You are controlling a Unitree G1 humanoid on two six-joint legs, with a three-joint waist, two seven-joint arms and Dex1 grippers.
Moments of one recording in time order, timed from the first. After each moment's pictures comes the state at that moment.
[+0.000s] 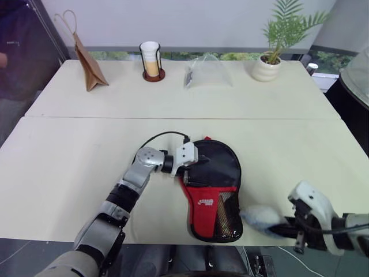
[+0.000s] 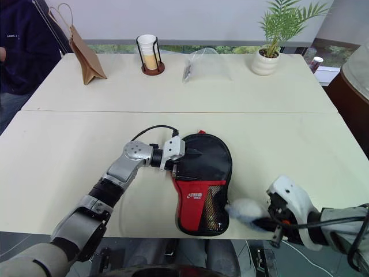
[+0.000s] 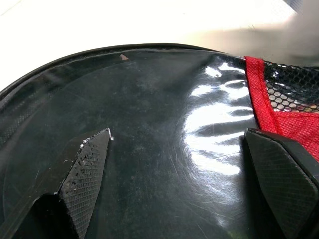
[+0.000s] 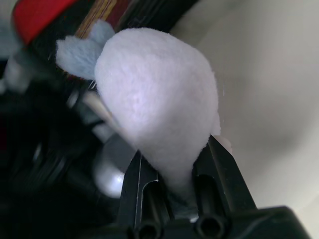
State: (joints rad) left arm -0.59 0.22 -0.36 0.44 -0.06 0.01 -1.18; right arm 0.54 -1.02 -0.52 -0.96 0.57 1.16 0.98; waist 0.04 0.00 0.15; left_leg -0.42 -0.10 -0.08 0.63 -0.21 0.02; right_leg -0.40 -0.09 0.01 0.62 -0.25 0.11
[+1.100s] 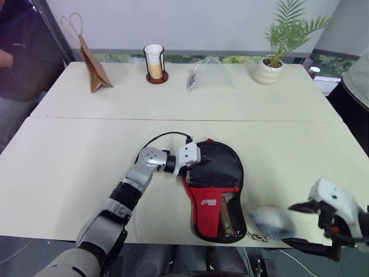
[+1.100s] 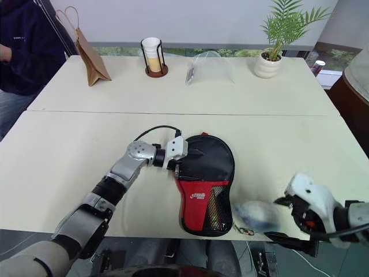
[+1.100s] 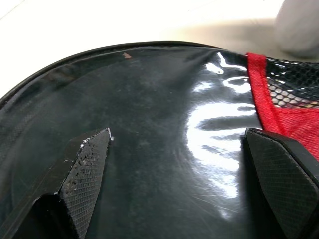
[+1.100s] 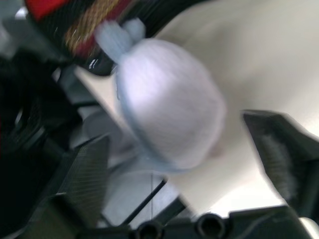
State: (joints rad) left arm -0.64 0.21 -0.37 0.52 -0.06 -0.02 -1.16; right arm 0.48 -1.12 -0.69 -0.80 0.48 0.97 1.18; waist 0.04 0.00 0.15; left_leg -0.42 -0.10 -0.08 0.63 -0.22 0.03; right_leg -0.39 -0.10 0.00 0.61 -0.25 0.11
